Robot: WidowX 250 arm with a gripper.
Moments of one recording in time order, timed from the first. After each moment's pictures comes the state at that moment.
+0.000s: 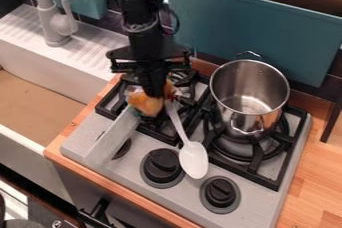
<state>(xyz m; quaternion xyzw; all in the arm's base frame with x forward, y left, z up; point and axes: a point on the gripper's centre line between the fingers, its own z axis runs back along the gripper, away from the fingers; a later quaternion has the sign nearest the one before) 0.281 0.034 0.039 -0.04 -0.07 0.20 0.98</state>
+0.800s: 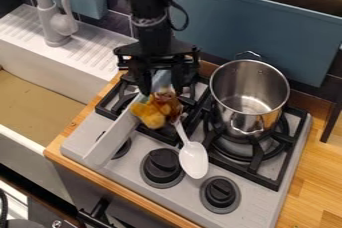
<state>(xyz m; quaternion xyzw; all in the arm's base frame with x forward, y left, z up) 0.282 0.031 0.046 -0.04 -0.04 0.22 0.97</state>
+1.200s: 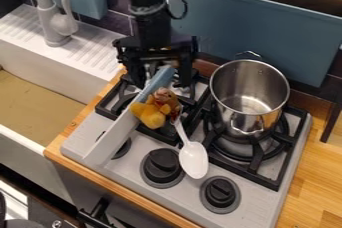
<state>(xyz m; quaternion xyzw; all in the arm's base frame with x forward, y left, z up) 0.285 0.034 0.057 -0.06 -0.03 0.23 0.97</state>
